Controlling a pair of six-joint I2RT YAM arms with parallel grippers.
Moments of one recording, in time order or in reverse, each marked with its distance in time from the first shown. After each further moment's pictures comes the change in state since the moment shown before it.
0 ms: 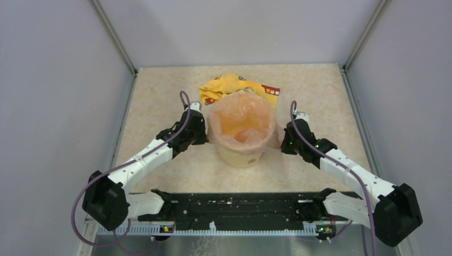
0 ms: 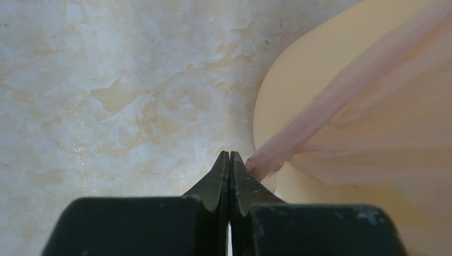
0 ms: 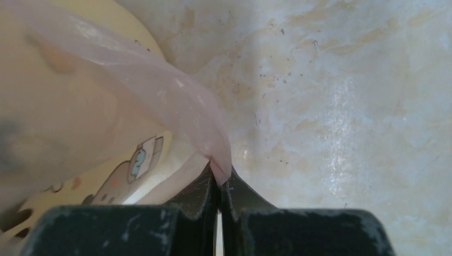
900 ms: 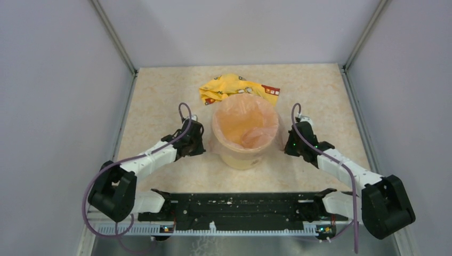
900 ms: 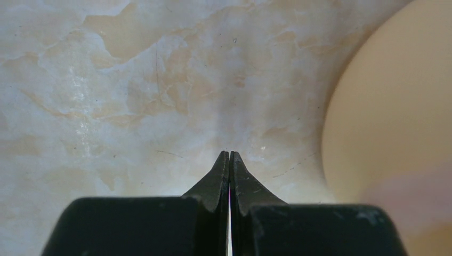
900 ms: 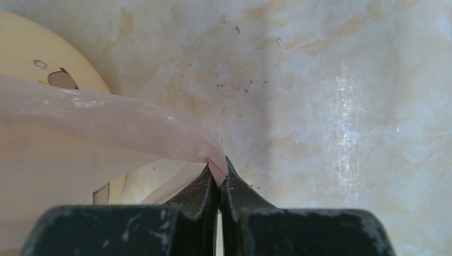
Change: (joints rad) left arm 0.059 0.116 -0.171 0.078 0.042 -0.075; right arm -0.149 0.102 -0.159 0.214 -0.066 -0.026
